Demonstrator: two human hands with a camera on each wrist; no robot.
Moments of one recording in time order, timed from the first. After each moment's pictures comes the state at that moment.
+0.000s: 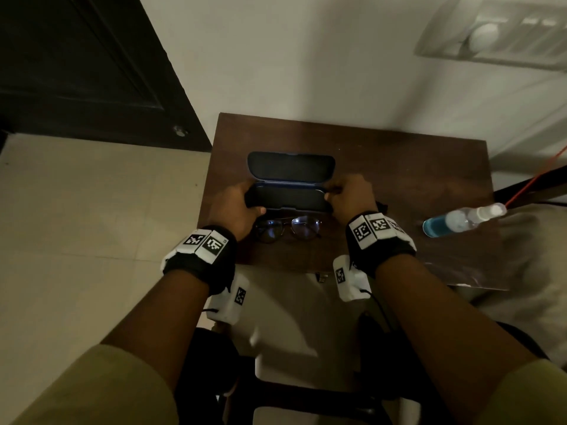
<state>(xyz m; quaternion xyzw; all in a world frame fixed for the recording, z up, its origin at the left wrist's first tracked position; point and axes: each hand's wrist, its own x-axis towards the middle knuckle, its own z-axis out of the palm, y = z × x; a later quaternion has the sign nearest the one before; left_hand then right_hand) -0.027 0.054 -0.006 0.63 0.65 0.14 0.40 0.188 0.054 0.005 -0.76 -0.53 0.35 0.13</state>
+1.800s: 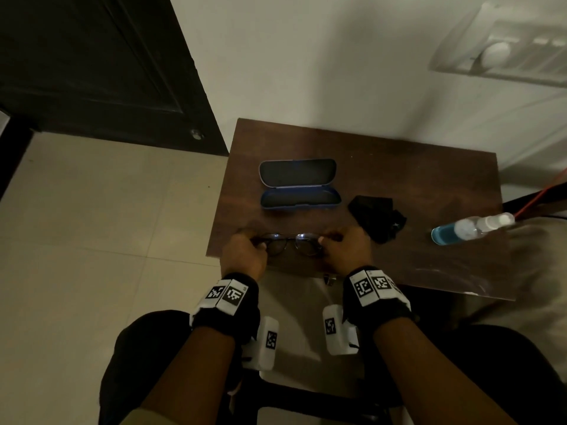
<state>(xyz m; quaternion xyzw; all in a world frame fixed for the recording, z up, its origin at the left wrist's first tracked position) -0.026 -0.016 -0.013 0.49 0.78 0.09 0.38 0.152 -0.017 -0.013 -0.79 -0.40 0.44 0.17</state>
